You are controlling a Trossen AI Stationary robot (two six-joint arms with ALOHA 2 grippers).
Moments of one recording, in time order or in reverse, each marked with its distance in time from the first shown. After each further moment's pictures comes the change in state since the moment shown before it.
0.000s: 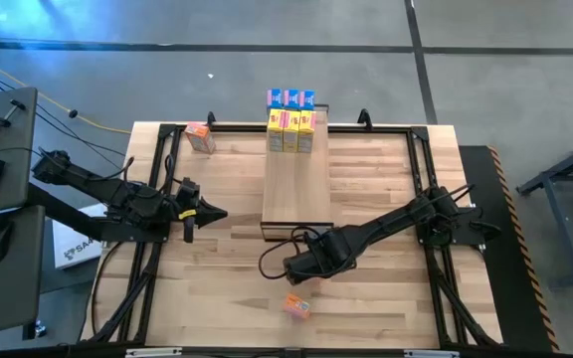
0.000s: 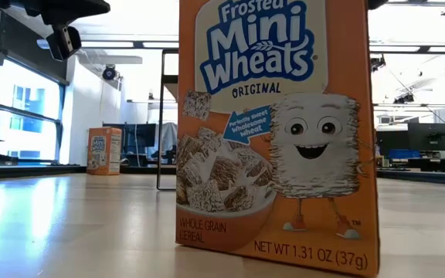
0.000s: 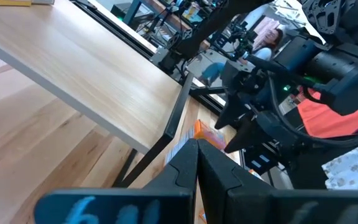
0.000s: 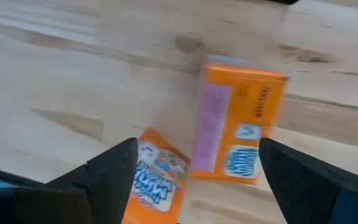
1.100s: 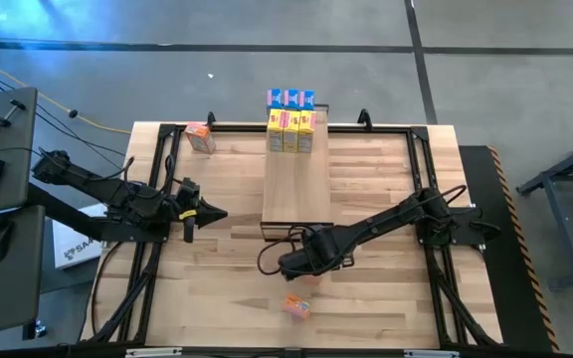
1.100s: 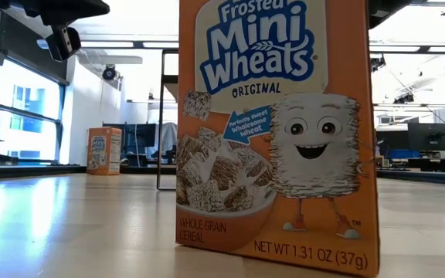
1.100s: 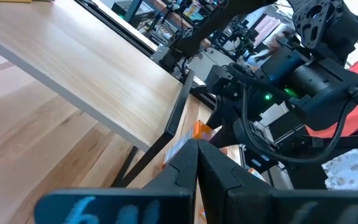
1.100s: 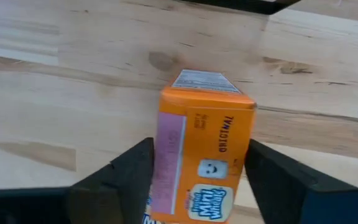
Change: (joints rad) left arm 0.000 0.000 0.000 -0.008 0.003 -0.008; right arm -0.034 0.060 -0.001 -0.039 -0.011 0.014
